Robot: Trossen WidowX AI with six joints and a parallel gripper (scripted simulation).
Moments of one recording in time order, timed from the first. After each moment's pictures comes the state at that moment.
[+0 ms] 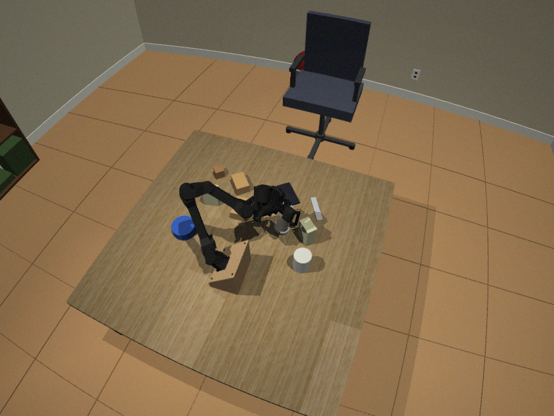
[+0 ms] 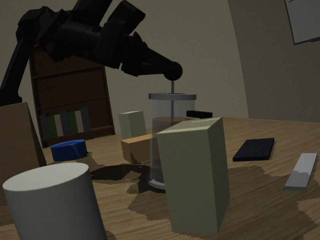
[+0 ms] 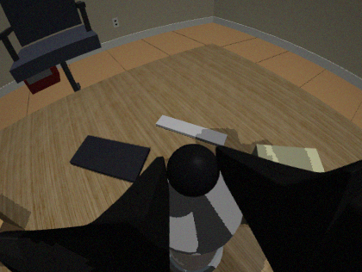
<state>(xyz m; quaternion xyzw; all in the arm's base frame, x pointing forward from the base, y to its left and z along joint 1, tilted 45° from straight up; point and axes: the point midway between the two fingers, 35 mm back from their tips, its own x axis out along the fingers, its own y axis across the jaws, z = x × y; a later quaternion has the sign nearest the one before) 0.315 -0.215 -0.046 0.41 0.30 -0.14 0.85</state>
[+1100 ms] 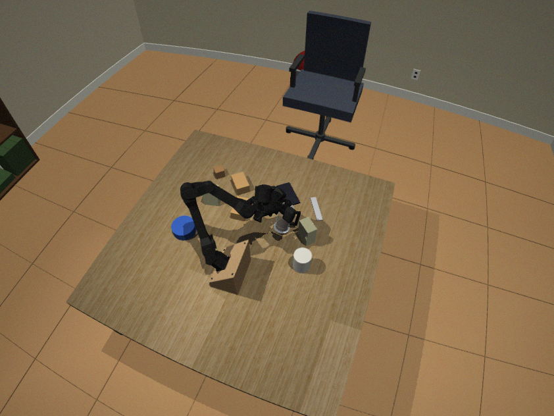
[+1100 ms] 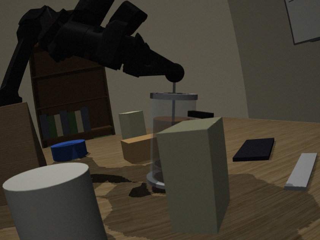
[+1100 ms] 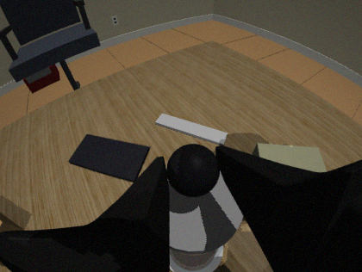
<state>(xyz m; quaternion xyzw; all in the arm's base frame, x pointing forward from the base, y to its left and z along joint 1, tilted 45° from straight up) 0.317 -0.215 -0.049 0.41 0.30 -0.14 0.85</state>
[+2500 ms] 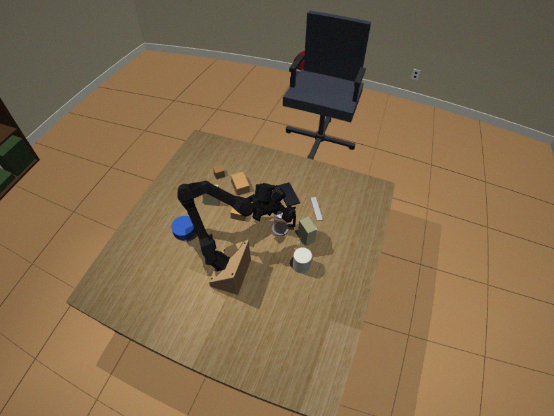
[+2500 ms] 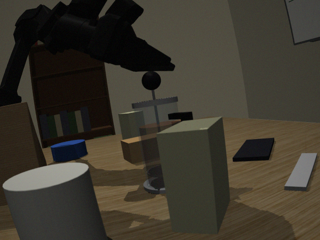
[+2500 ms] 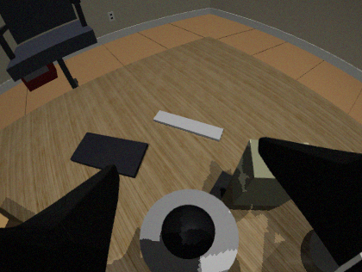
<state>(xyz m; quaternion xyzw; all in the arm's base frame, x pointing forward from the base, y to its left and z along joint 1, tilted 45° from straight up) 0.310 -0.222 -0.038 0.42 0.32 -0.14 0.84</state>
